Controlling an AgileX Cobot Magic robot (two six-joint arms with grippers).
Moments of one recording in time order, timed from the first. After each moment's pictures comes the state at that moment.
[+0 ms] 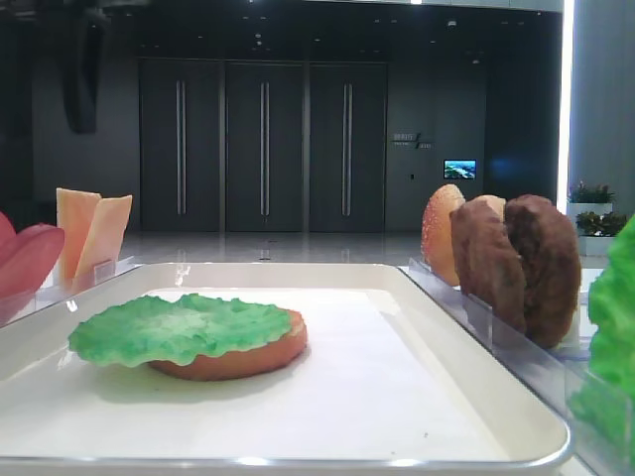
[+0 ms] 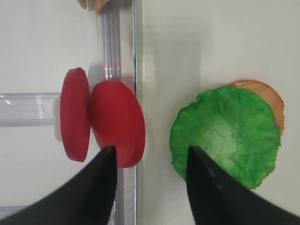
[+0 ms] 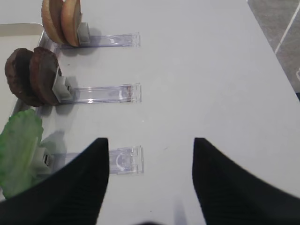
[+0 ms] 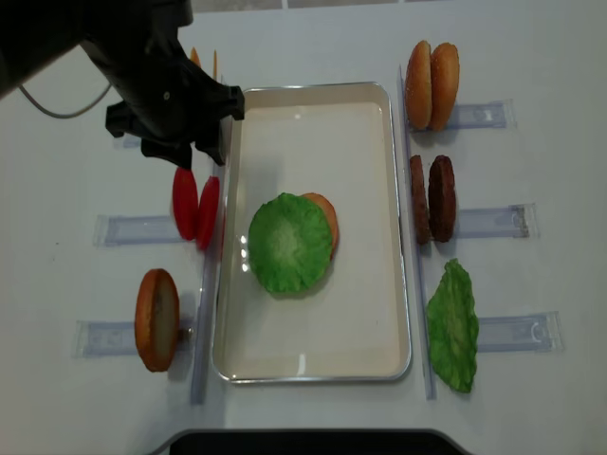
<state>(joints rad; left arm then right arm) -0.43 1.62 -1.25 0.05 1.01 -0.50 -0.06 -0.01 -0.51 0.10 1.14 -0.08</state>
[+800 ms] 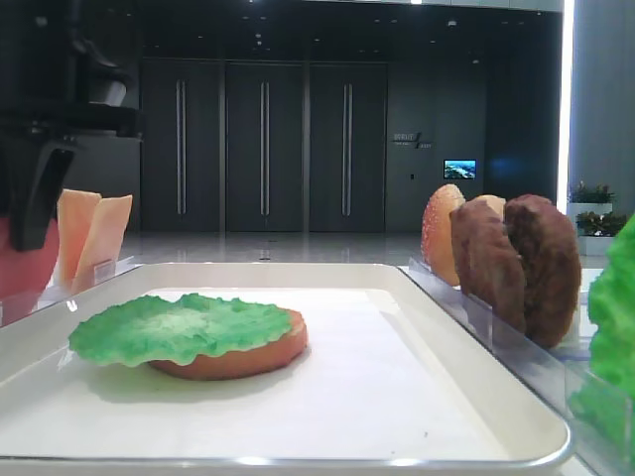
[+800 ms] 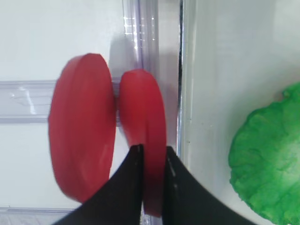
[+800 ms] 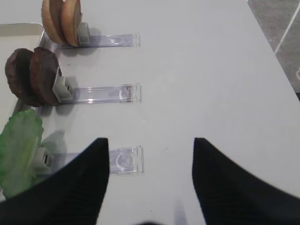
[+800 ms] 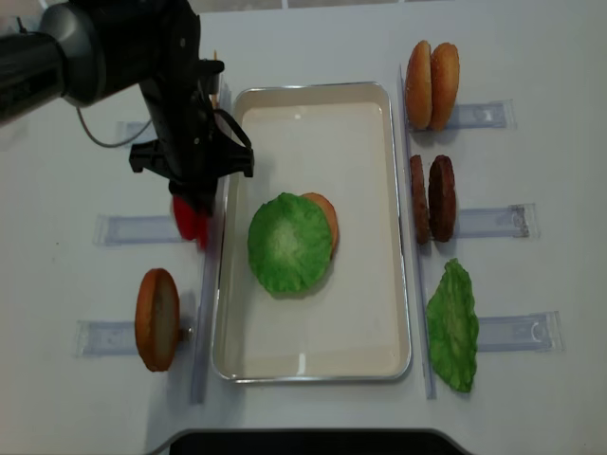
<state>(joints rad) -0.43 1.84 -1.27 0.10 1.06 -0.47 -0.06 -0.01 -0.51 0.10 1.14 -0.08</state>
